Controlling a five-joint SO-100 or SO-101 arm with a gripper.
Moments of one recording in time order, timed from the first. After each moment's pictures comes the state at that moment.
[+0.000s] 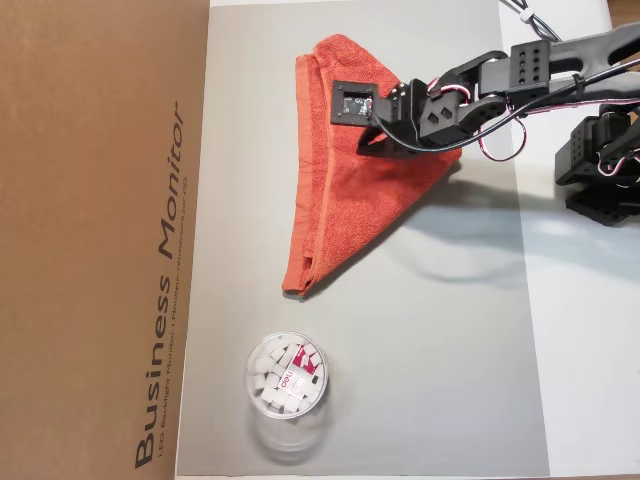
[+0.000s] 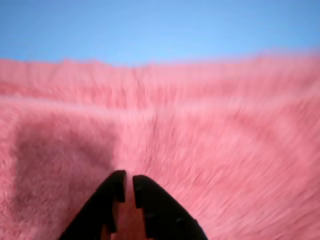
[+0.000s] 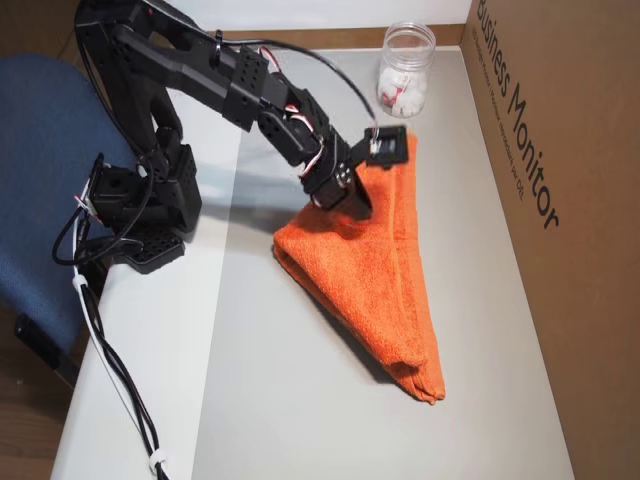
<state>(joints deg) 6.8 99.8 120.5 23.8 77.5</state>
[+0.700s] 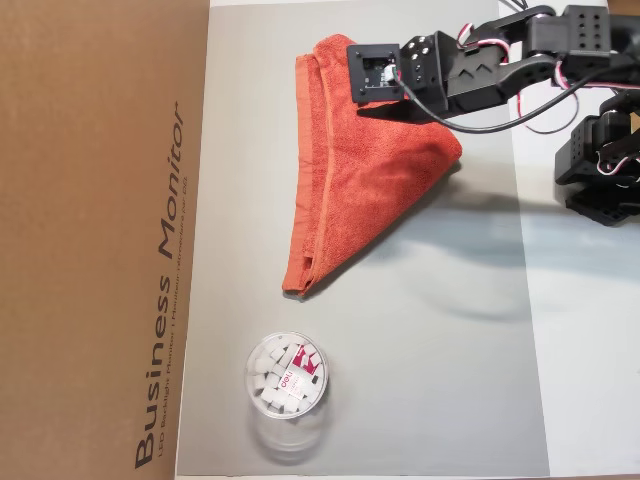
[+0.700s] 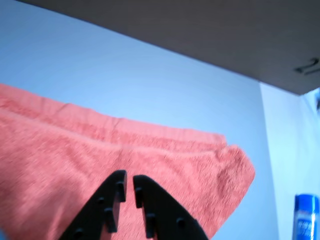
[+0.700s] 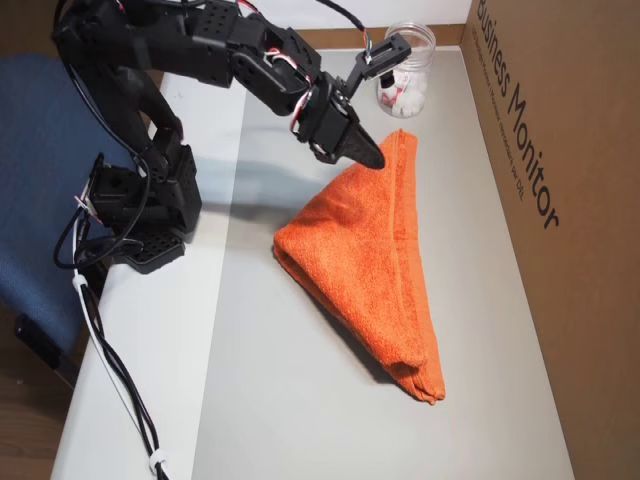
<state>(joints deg) 7.8 115.9 114.9 36.7 65.2</state>
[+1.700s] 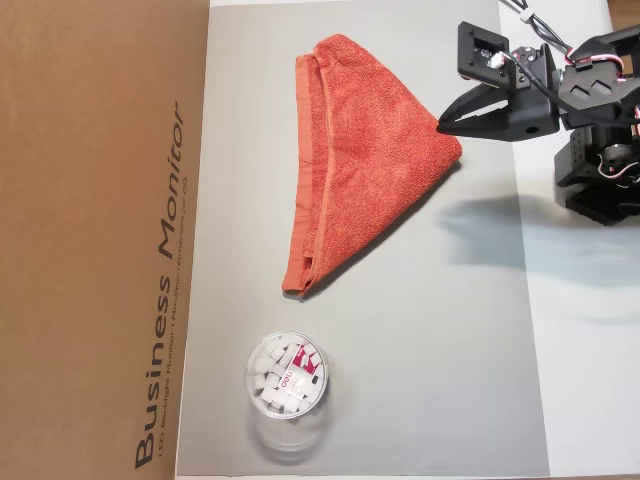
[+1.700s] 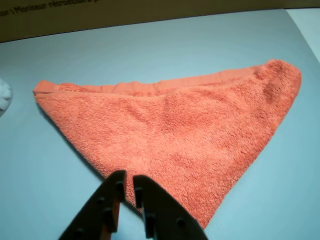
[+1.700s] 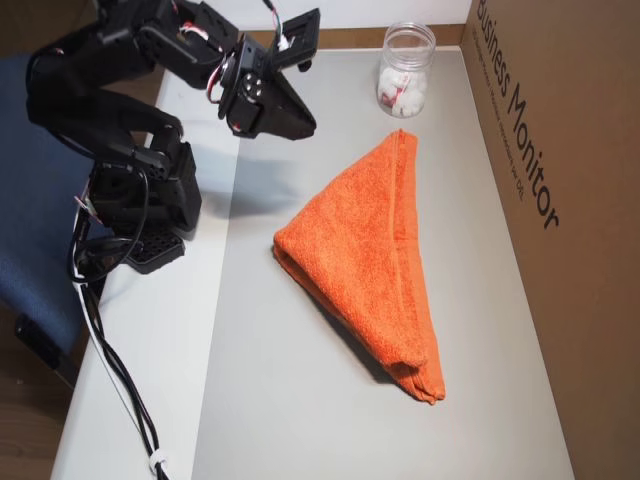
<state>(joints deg) 3.8 162.5 142.6 51.9 90.8</state>
